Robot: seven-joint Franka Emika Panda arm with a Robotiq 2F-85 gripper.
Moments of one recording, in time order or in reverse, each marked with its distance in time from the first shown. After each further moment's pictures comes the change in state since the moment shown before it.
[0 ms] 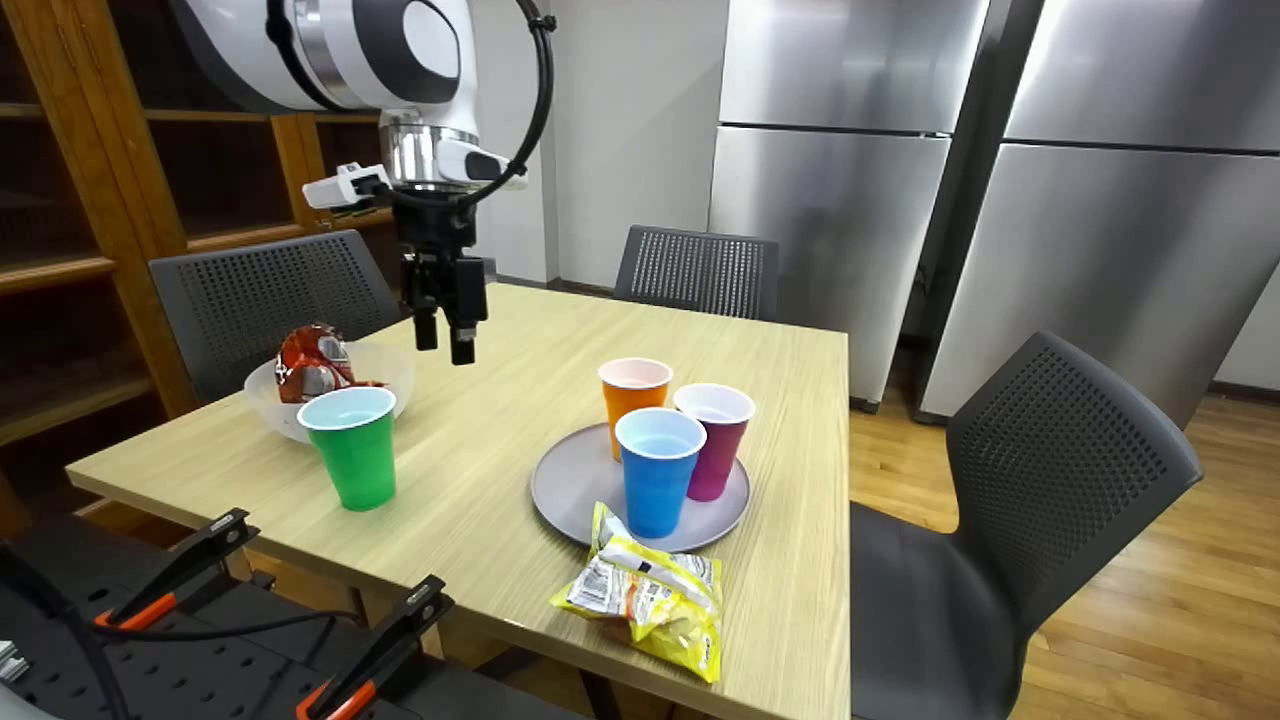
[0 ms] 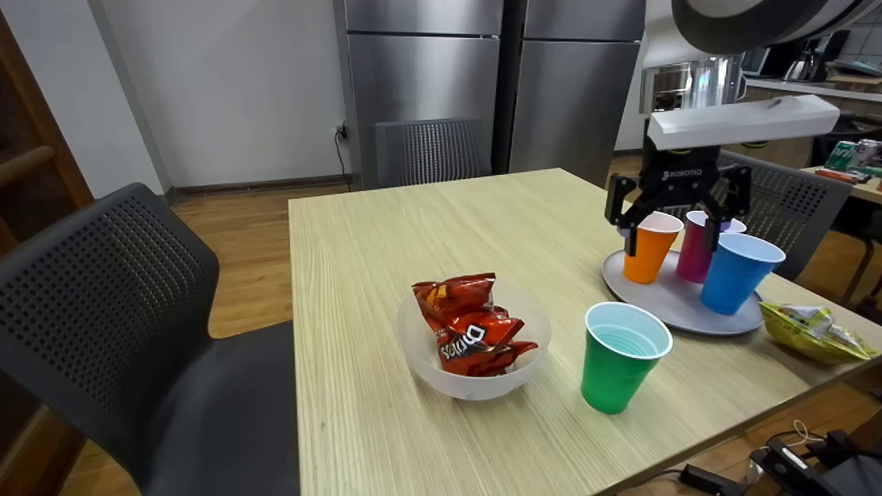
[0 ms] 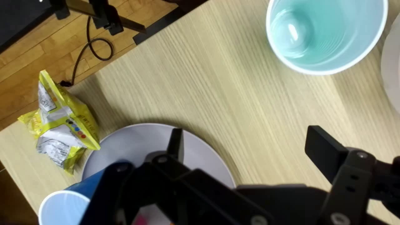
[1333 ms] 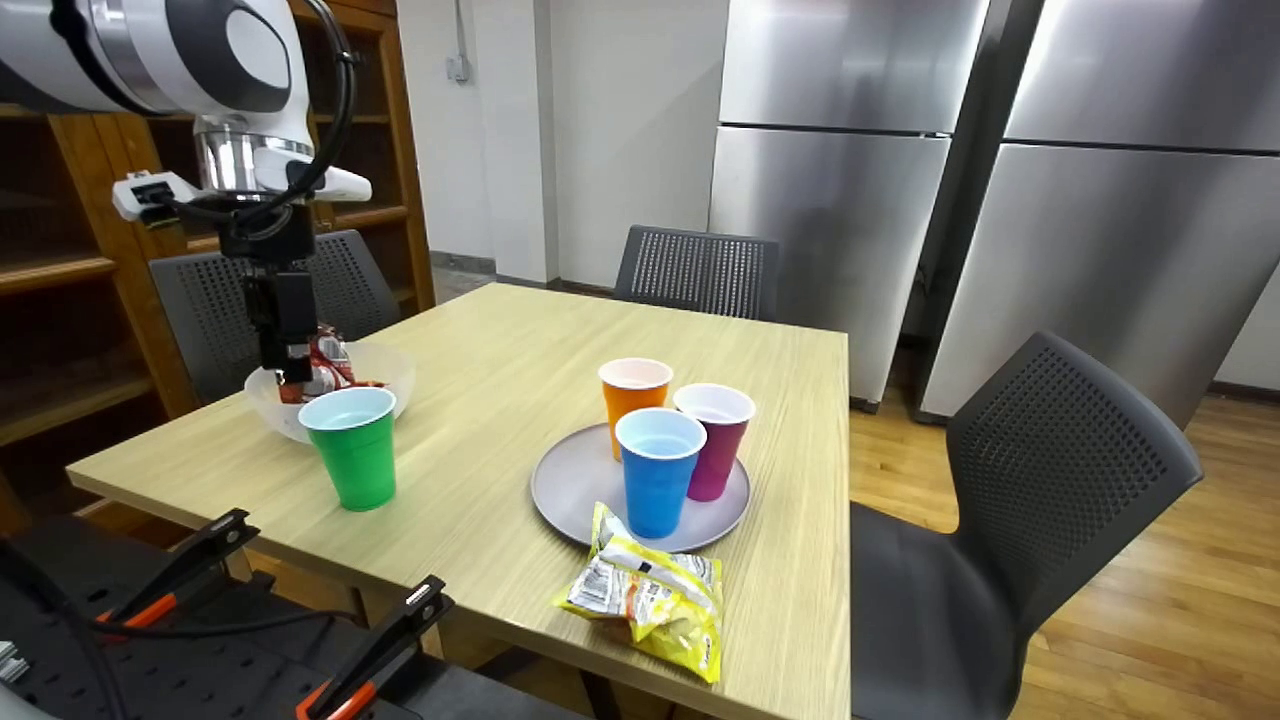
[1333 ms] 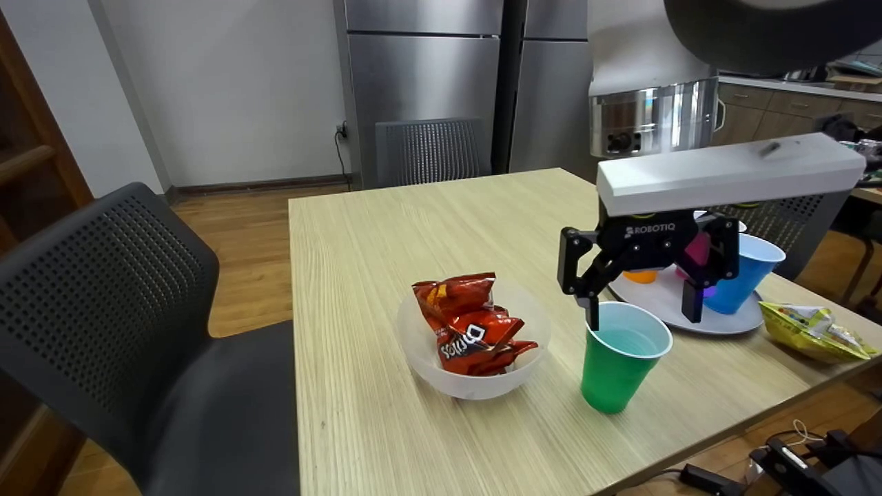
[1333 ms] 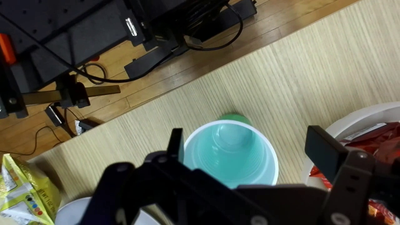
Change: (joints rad) arm 0.116 -0.062 0.216 -0.123 0.077 0.018 0.229
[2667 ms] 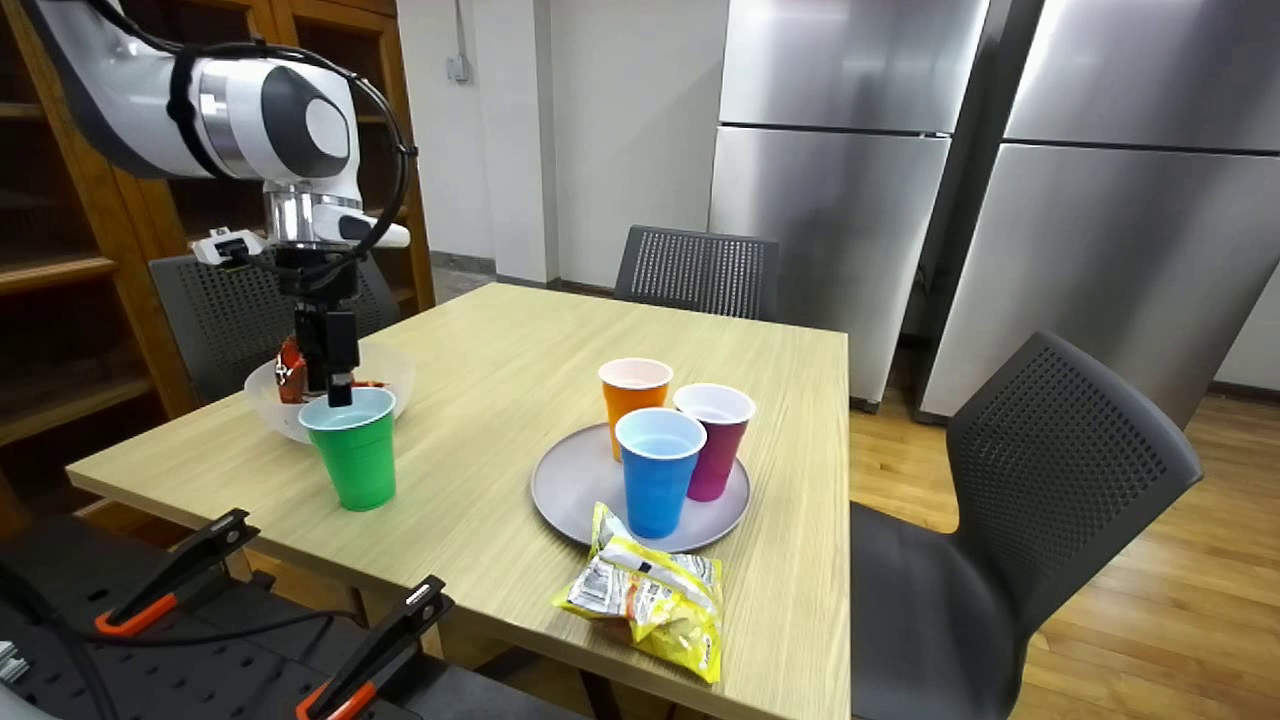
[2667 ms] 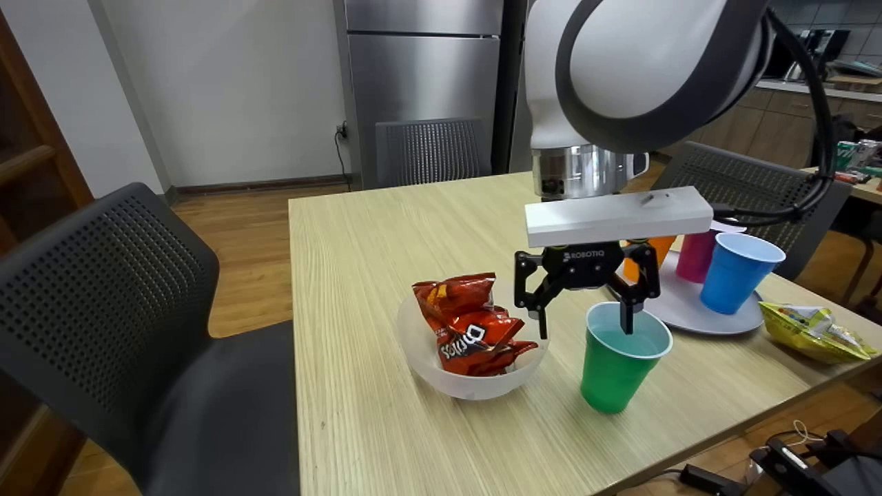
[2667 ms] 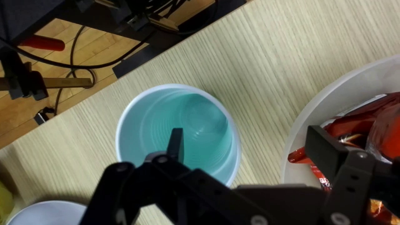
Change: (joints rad) arm 0.005 0.273 -0.037 0.194 -0.031 0.053 0.036
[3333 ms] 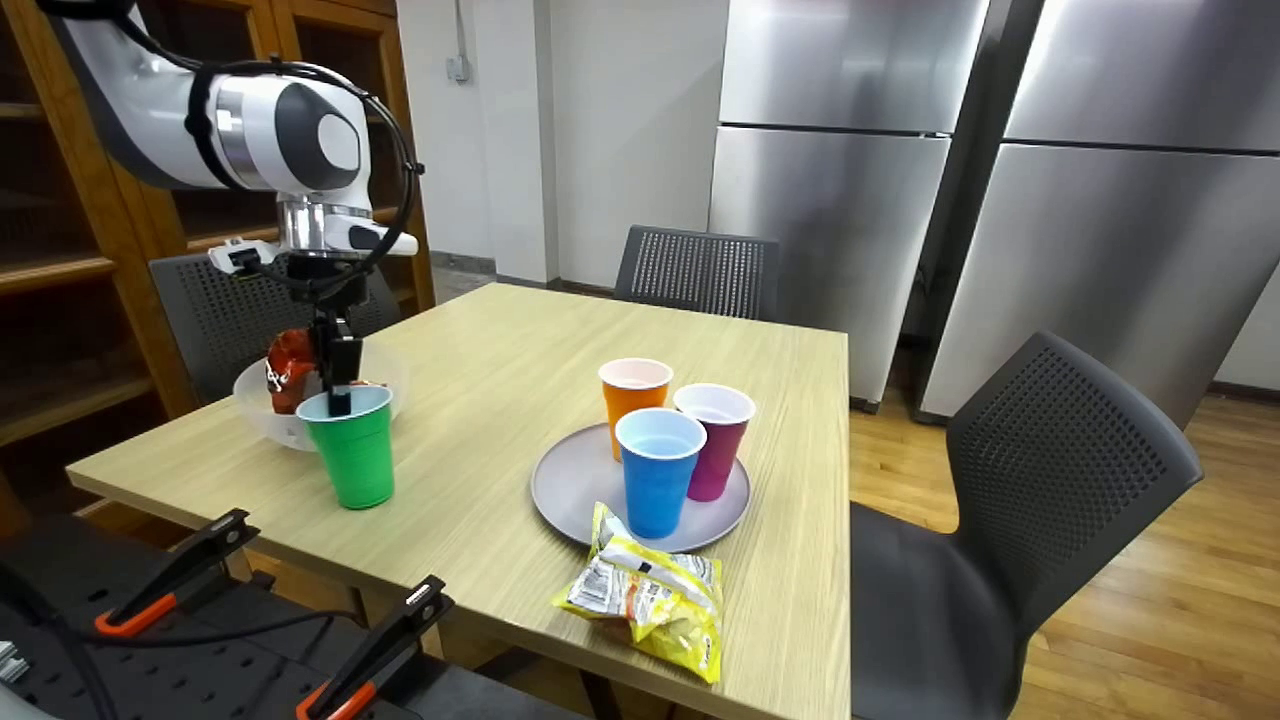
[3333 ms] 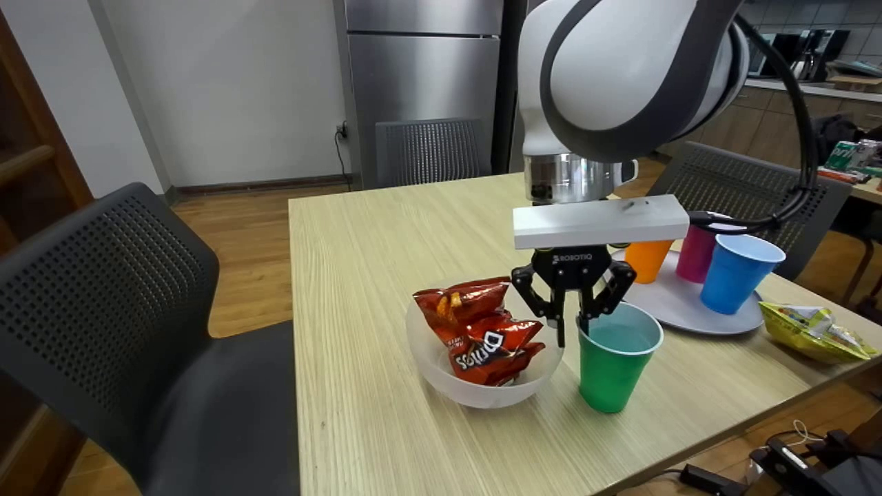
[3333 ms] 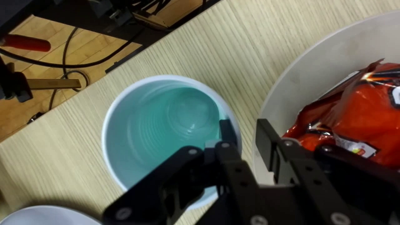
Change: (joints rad) arm 0.003 0.047 -0.011 0.038 0.020 0.017 0.000
